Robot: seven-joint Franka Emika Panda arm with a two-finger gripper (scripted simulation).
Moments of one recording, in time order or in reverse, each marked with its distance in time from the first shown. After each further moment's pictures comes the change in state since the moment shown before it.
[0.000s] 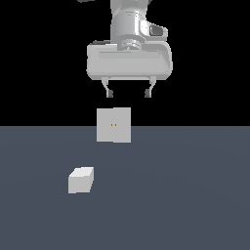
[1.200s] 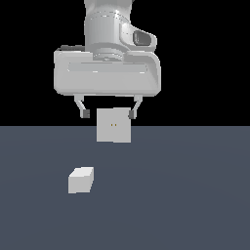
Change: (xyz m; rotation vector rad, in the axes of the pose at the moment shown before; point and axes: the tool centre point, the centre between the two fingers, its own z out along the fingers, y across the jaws) arm -0.057 -0.040 0.053 0.006 0.073 -0.070
